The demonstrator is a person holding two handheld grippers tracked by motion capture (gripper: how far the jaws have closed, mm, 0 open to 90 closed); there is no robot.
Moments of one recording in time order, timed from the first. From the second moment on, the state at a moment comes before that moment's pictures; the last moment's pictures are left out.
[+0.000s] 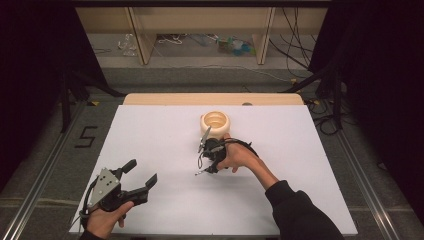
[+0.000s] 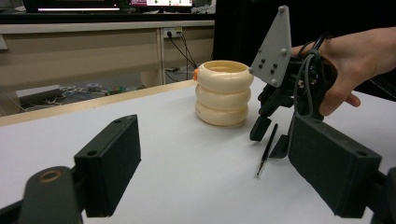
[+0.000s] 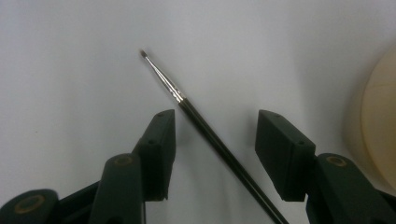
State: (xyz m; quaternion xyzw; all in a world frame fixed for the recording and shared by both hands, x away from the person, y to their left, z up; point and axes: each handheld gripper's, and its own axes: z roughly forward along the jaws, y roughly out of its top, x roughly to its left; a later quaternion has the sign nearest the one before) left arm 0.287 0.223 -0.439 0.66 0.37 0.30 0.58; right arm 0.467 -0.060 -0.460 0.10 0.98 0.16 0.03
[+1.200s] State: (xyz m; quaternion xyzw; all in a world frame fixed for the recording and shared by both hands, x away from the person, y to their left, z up) left arm 0.286 0.224 -0.439 0.66 0.37 0.30 0.58; right arm 0.468 -0.053 -0.458 0.10 0.99 0.11 0.02
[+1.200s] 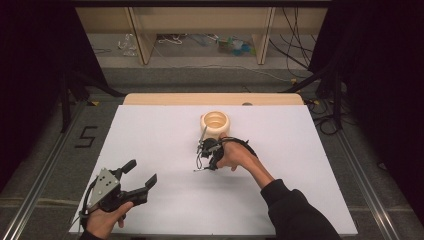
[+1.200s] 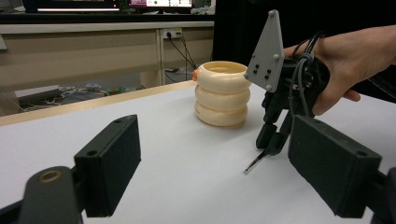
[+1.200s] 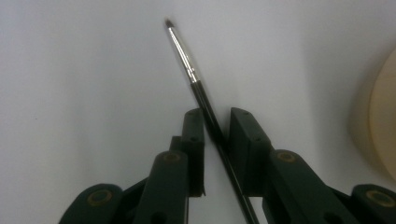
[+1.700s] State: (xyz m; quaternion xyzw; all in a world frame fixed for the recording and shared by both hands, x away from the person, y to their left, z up) left arm 0.286 0.224 -0.439 0.66 0.37 0.30 0.58; right arm 0.467 -0.048 -0.457 0.09 0.99 0.10 0.02
